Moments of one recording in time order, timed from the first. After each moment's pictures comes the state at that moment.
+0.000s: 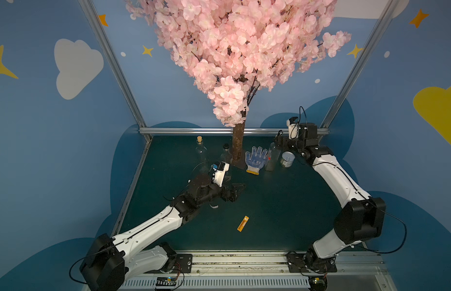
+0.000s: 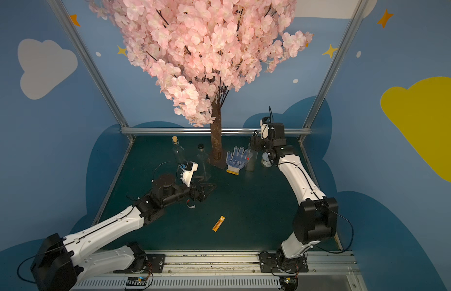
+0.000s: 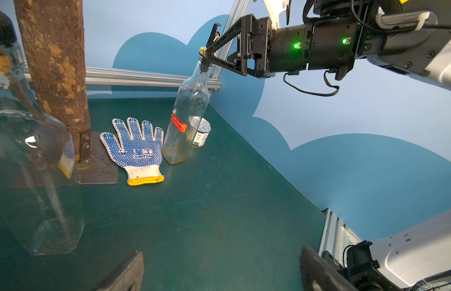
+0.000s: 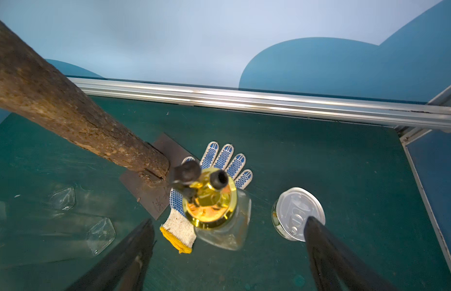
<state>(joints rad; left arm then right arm) -0.72 1.12 0.70 0.18 0.24 -0.41 0.22 1.60 1.46 -0.38 -0.10 0.03</state>
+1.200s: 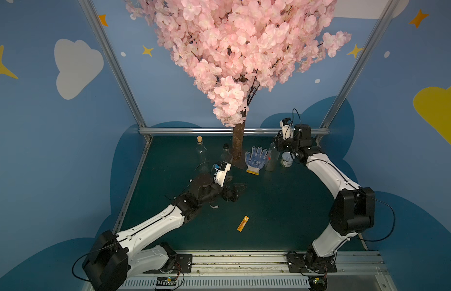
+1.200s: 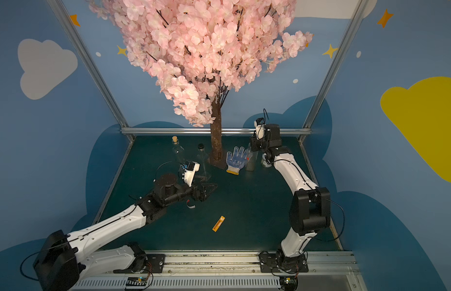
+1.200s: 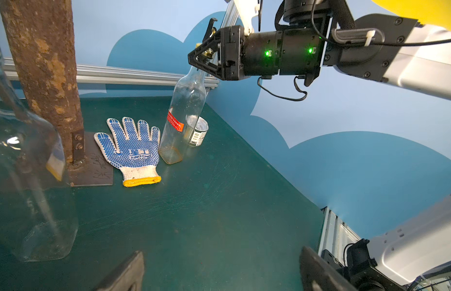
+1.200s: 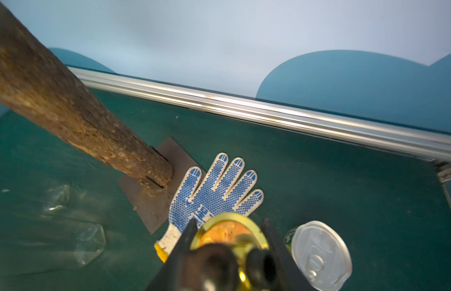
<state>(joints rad) -0.72 1.15 0.70 0.22 0.25 -0.41 0.23 1.70 1.43 -0.23 -0.16 -0.03</state>
